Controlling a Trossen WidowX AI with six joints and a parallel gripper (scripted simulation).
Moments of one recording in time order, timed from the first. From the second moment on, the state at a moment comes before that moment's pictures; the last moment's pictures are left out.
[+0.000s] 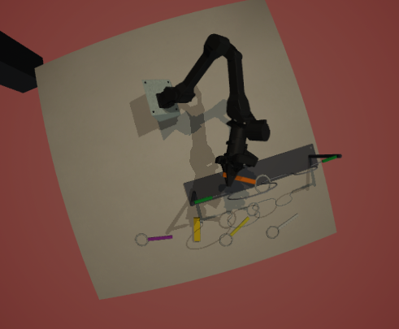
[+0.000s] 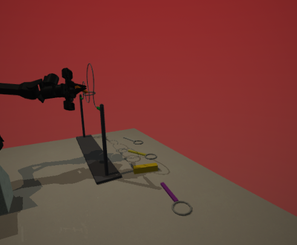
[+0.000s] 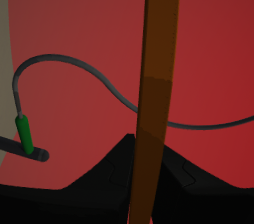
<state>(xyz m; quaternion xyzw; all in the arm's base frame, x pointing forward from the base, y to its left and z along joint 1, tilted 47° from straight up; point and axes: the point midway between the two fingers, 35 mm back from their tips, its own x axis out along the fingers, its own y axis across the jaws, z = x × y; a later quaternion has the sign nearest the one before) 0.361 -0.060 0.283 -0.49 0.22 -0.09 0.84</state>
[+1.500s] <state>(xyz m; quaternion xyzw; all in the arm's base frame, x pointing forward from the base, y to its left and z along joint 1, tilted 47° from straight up) 0.360 -0.075 0.330 -0.51 0.22 -0.09 0.83</state>
